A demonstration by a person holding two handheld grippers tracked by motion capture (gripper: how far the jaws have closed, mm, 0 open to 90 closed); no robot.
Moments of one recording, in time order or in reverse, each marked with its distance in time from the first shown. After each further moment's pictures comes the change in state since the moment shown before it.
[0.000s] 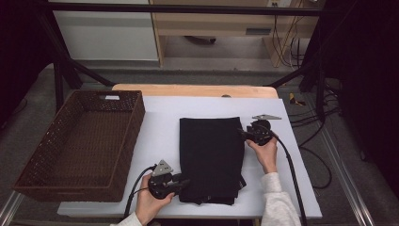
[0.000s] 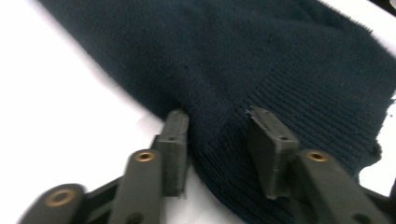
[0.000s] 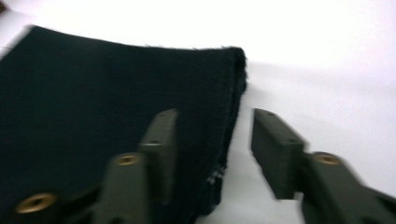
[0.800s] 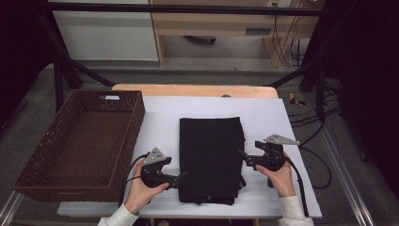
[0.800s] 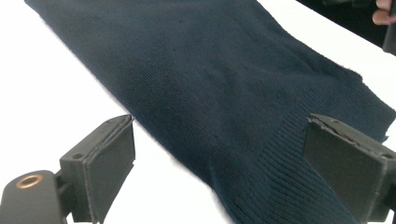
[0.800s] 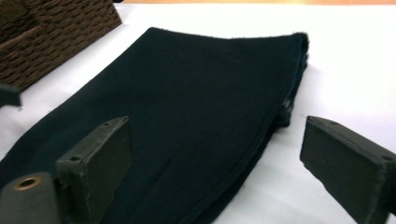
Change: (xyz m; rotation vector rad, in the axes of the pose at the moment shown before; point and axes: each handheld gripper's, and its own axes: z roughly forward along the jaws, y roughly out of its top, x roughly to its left) left arm 0.020 0.031 -0.016 -0.066 0.002 0.036; right arm 0.024 -0.048 -0.074 -0.096 0.197 -0.032
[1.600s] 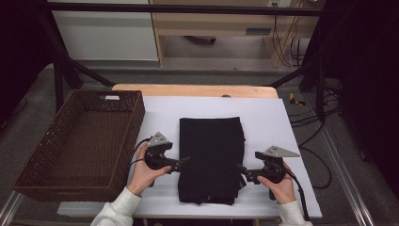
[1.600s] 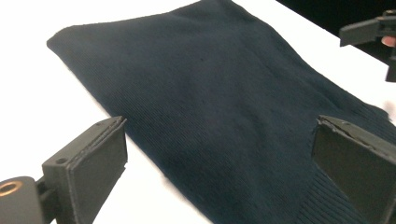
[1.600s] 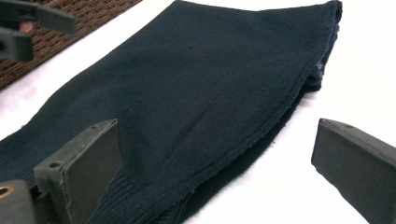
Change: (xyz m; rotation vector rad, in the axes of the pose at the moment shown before) left arm 0.024 0.036 0.017 -0.024 0.016 0.008; right arm 0.015 -0.024 -0.014 0.024 0.044 -0.040
